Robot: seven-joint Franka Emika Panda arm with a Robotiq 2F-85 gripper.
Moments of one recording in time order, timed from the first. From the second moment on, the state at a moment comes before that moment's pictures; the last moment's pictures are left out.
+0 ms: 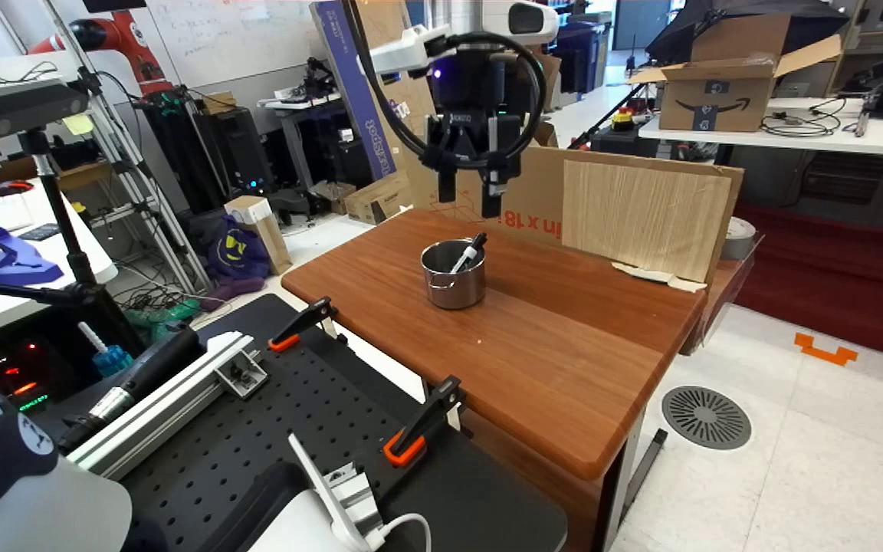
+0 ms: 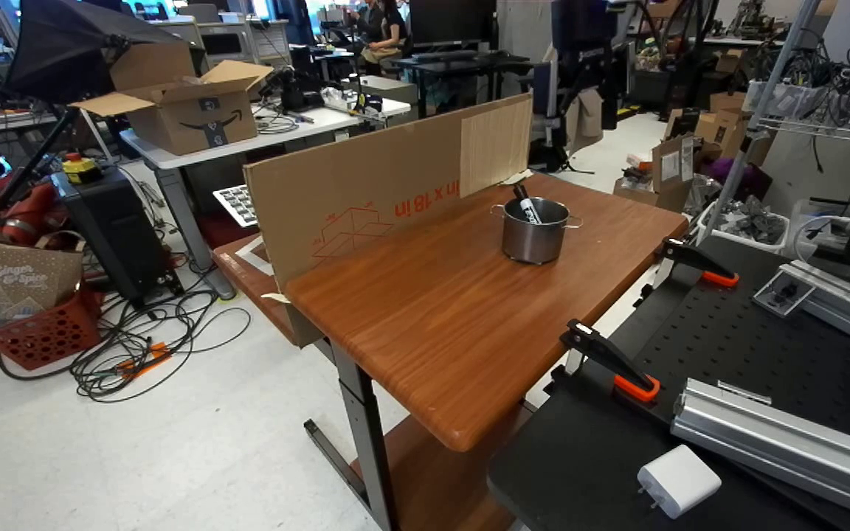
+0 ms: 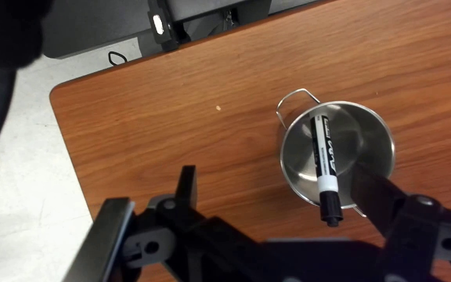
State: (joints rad) arm -0.03 0.14 -0.03 -2.24 -0.10 2.21 0.21
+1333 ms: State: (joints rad) arm 0.03 0.43 -0.02 -2.05 -0.07 2.32 0.32
